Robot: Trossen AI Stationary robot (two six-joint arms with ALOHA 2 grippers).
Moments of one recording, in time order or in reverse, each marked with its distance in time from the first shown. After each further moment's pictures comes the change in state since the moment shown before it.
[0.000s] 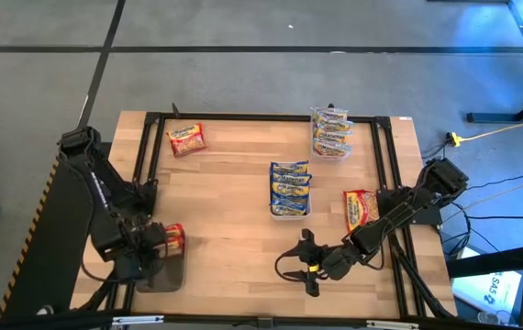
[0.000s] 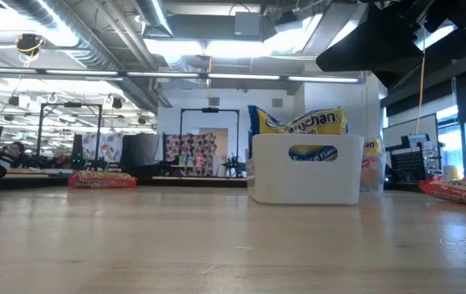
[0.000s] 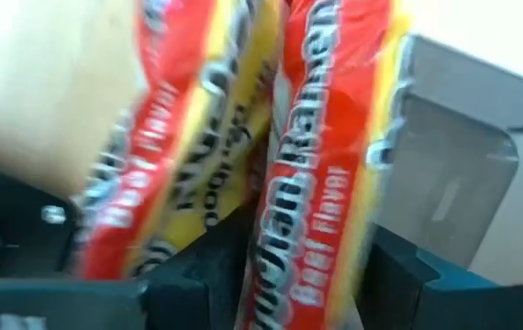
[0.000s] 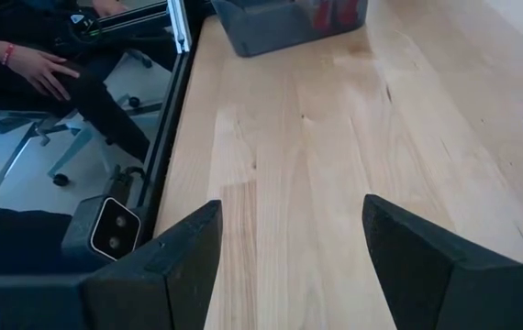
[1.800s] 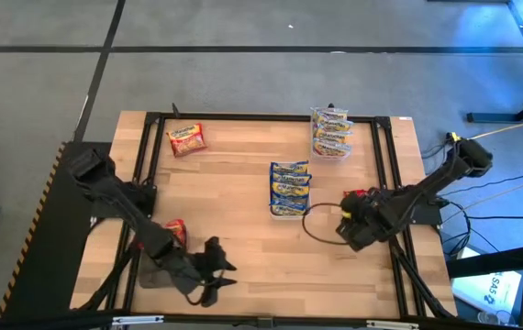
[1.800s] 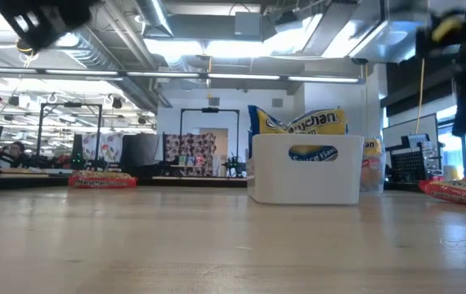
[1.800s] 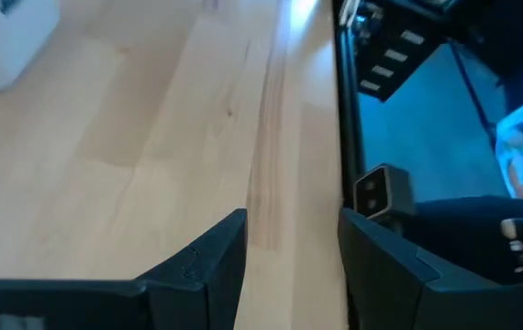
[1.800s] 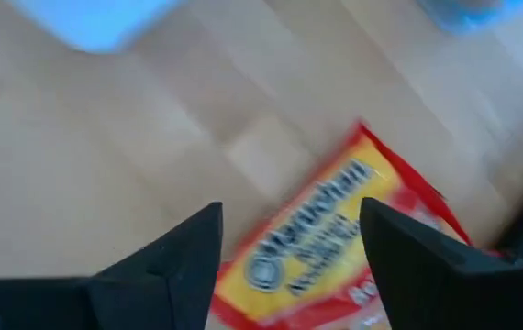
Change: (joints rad) left arm 0.369 0.325 0.154 1.033 -0.265 0.780; right arm -0.055 -0.382 -0.027 -1.428 0.015 0.764
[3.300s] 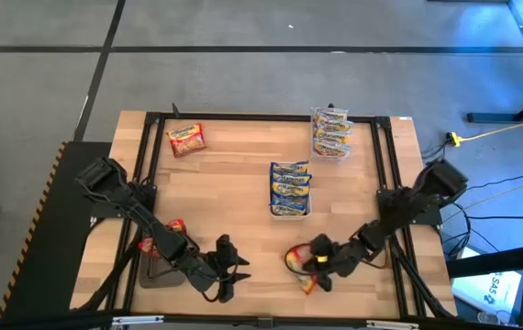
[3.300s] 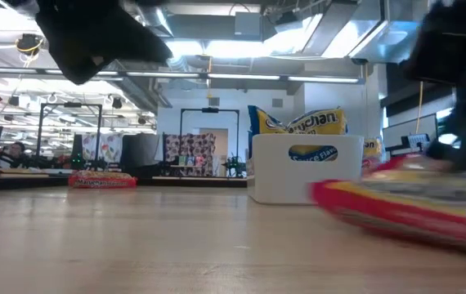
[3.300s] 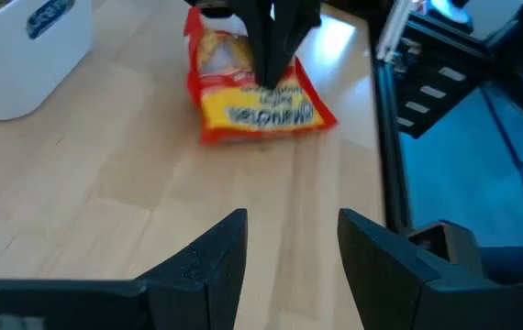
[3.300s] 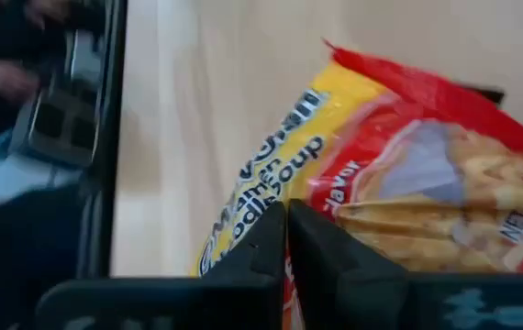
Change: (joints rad) left arm 0.067 0.130 0.001 0.171 -0.062 0.031; right arm 0.090 0.398 -0.220 1.505 -0.158 -0.342
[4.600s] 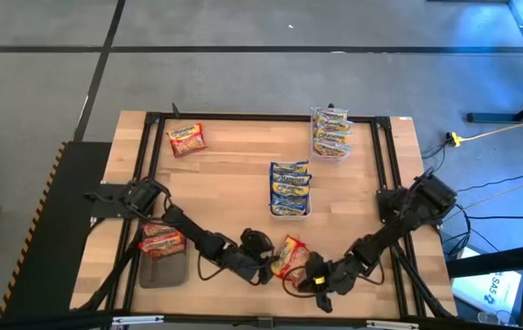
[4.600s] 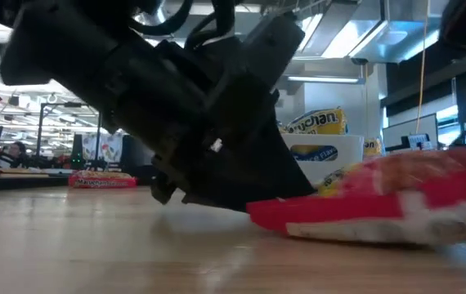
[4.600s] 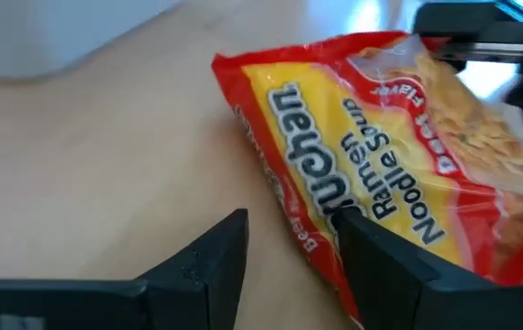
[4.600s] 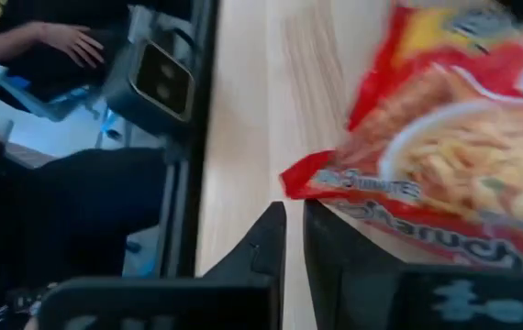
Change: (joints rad) left arm 0.196 0.427 0.176 0.179 -0.057 -0.124; right arm 0.082 0.172 0.131 0.151 -0.031 -0.089
